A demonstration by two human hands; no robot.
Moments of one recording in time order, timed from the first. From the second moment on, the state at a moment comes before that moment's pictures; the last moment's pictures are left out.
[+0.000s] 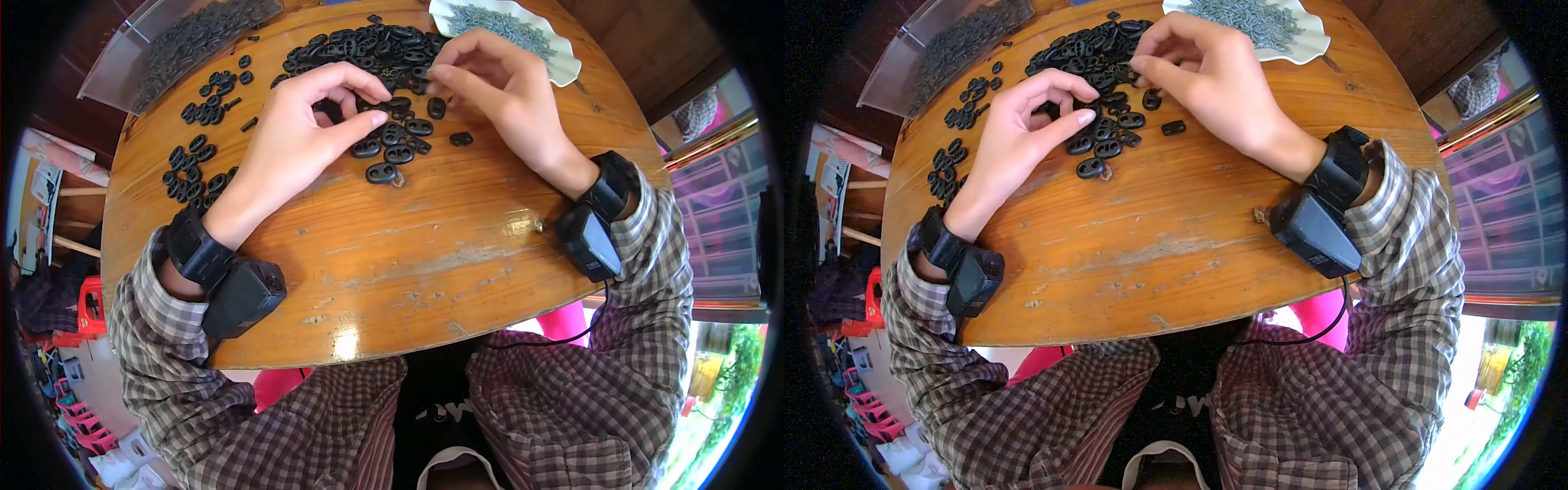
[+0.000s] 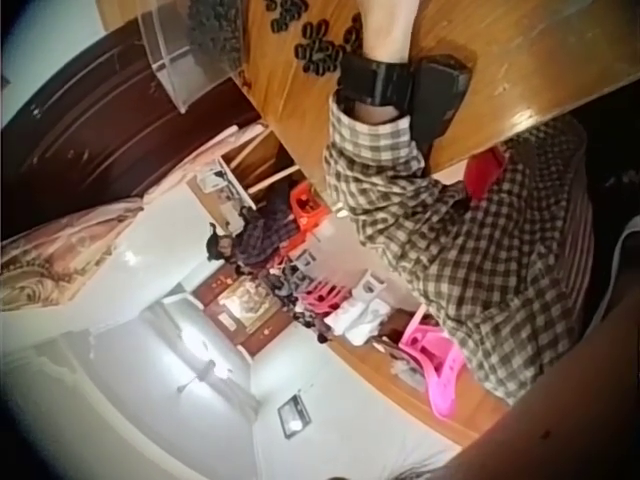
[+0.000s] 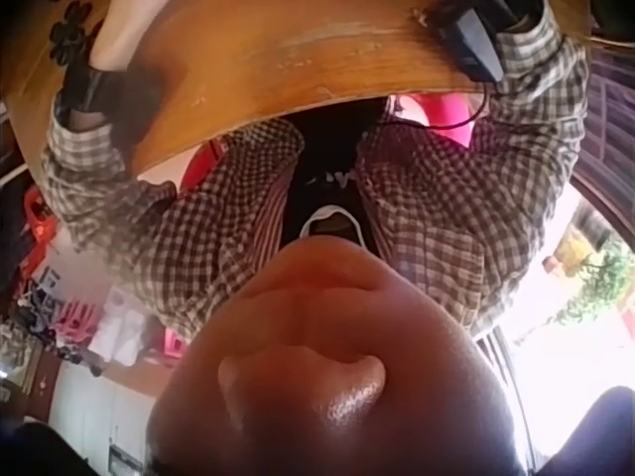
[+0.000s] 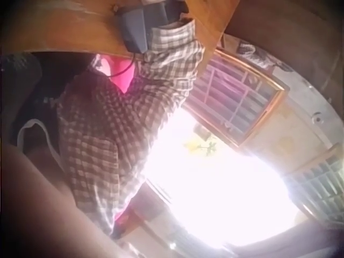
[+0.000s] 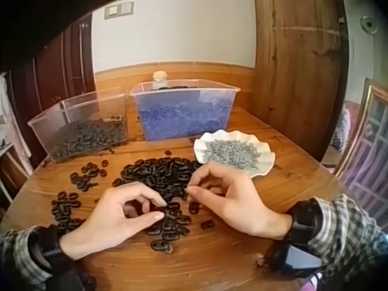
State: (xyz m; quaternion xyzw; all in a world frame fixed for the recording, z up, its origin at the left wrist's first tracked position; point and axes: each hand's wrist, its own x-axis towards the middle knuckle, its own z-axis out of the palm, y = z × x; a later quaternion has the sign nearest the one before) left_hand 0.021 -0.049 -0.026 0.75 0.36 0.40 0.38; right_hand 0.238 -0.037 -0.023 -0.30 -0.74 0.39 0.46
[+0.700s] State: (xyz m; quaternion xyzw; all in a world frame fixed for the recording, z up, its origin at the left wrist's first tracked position) left_hand 0.024 -0.051 -0.025 0.91 0.25 0.30 0.12; right_hand 0.236 -0.050 -0.003 -0.44 -0.71 0.37 0.41
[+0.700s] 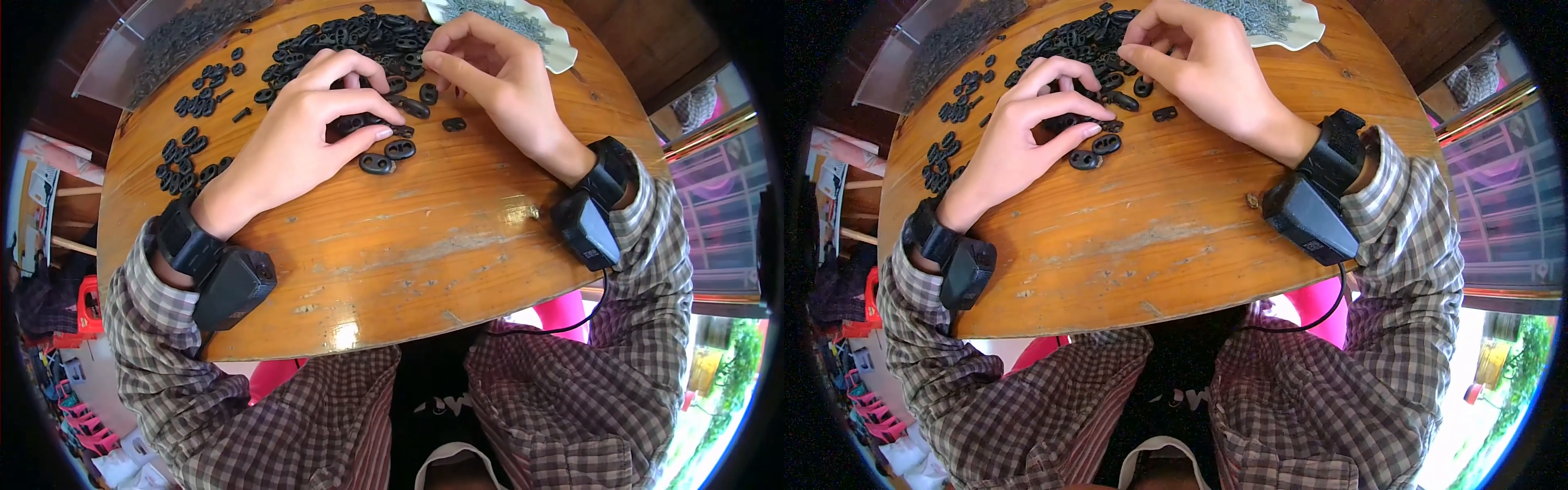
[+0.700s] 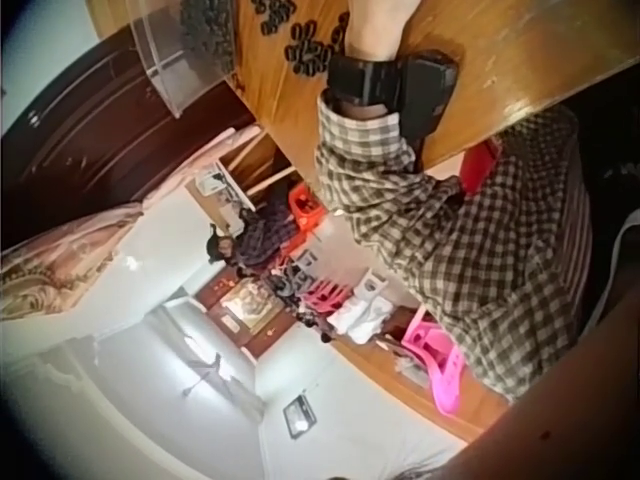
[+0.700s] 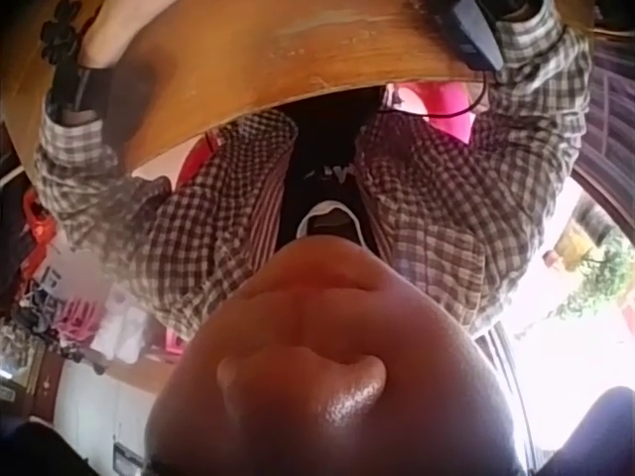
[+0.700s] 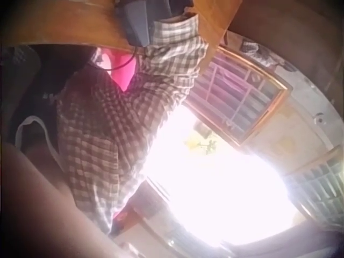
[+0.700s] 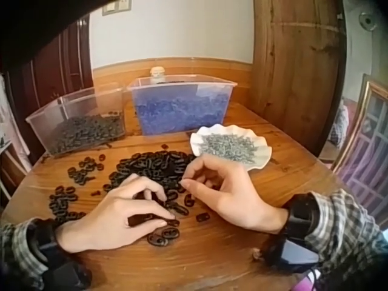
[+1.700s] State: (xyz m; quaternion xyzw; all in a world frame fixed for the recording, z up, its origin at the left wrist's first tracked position) left_hand 0.027 -0.056 -0.023 0.75 0.29 0.38 0.45; right_hand 0.231 -0.049 -0.021 -0.20 -0.89 0.19 0.37
